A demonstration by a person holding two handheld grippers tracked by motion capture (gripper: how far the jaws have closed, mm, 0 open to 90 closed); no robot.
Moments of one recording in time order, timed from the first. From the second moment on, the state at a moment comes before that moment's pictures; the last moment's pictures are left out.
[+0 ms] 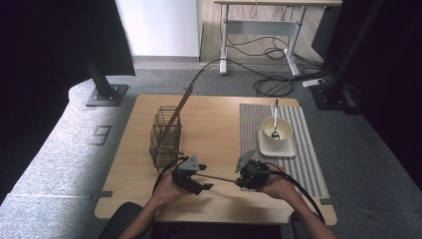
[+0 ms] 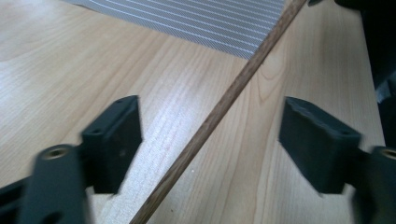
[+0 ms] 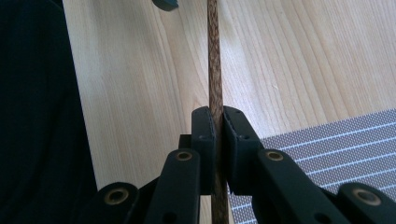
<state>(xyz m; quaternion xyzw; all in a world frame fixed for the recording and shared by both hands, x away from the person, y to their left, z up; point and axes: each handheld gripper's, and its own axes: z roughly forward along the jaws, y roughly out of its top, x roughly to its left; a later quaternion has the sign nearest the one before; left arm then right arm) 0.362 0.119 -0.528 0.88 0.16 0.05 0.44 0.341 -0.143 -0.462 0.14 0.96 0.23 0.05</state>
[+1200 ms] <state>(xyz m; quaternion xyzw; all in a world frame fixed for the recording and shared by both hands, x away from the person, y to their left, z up) 0.363 0.114 -0.541 0.88 0.21 0.09 0.42 0.350 -0.191 -0.452 0.22 0.94 0.24 0.08</state>
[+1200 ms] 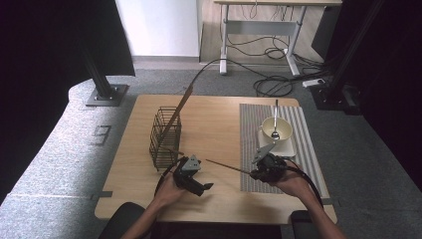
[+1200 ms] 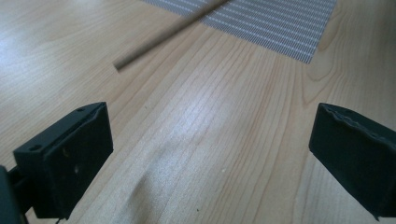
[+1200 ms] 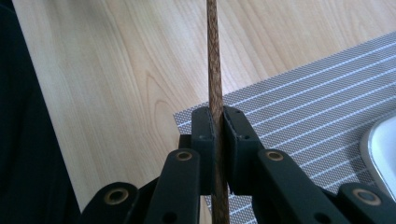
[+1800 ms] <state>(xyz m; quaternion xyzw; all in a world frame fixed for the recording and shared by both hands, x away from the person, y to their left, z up) 0.364 0.105 -0.558 0.90 0.21 0.08 0.36 0.367 -0.214 -0.453 0.26 0.93 0.24 0.10</state>
